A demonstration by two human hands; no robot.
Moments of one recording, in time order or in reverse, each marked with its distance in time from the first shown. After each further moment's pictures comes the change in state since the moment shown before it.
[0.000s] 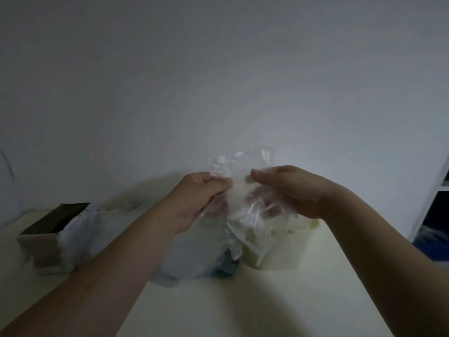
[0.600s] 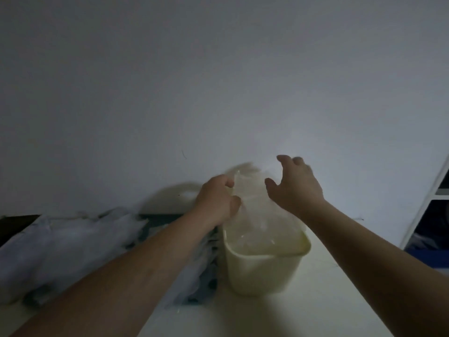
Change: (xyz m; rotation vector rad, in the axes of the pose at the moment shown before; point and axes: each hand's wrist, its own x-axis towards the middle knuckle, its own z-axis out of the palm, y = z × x) left_hand 0.111 -0.041 0.069 0.673 0.150 0.066; right_hand 0.064 0.039 -0.058 -0.986 0.730 -0.026
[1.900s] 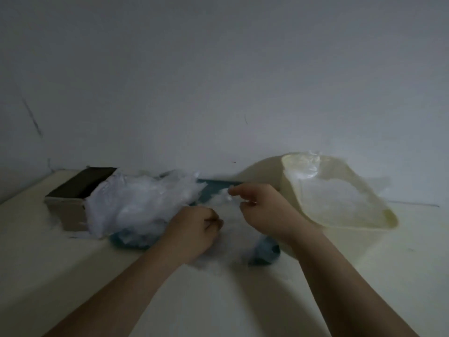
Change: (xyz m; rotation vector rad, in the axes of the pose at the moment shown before) left_hand -0.111 -0.181 -0.083 0.269 -0.001 0.063; right_hand -0.097 -0.132 0.098 0.418 -0.519 -0.267
